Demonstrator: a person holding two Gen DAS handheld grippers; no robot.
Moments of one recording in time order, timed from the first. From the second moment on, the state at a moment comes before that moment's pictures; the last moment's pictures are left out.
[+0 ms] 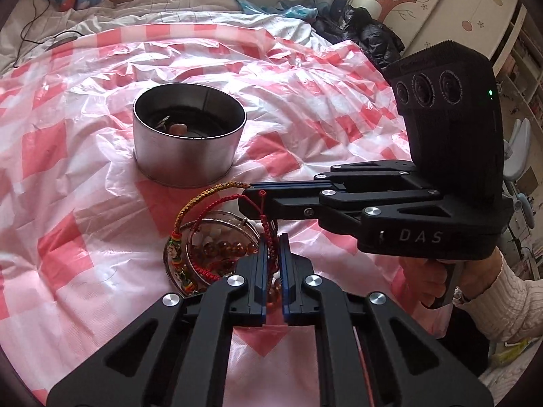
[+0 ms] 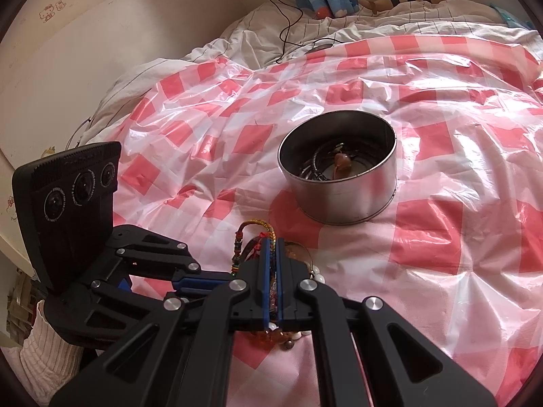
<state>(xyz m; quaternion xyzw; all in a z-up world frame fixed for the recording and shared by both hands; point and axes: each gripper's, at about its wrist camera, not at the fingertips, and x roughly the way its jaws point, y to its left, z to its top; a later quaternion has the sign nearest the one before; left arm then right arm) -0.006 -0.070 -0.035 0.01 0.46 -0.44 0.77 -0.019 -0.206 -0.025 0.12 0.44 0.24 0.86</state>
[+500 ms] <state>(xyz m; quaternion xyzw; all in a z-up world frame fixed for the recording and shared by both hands) -0.003 -0.044 -0.019 -0.02 0.45 -0.45 0.77 -0.018 -0.206 -0.028 0.10 0.44 0.22 0.86</state>
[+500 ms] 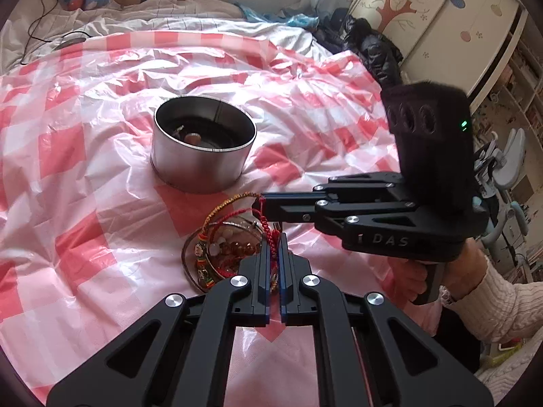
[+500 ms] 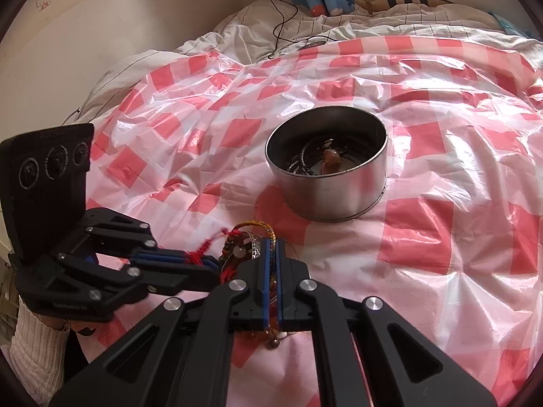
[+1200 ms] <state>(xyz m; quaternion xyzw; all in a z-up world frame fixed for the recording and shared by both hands) 0.020 -0.027 0.040 -0.08 0.37 -0.44 0.82 -0.030 -0.281 0.035 0.21 0.30 0.19 0.91</state>
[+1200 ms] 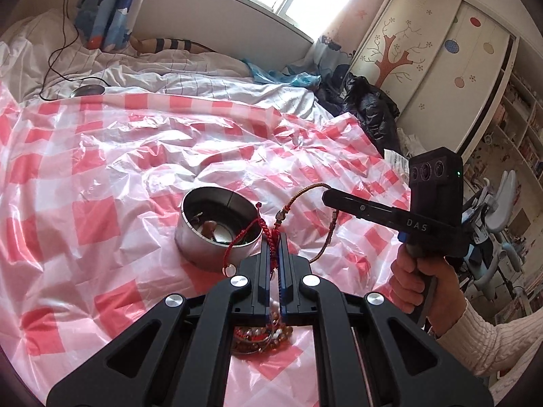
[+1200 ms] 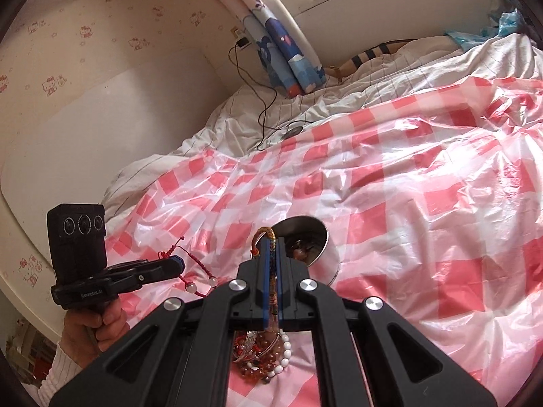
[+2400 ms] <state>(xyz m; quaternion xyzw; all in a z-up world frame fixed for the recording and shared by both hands) 0.053 -0.005 0.012 -0.09 0.43 -0.27 0.86 0.069 -0.258 -0.018 0.23 0.39 0.14 0.88</state>
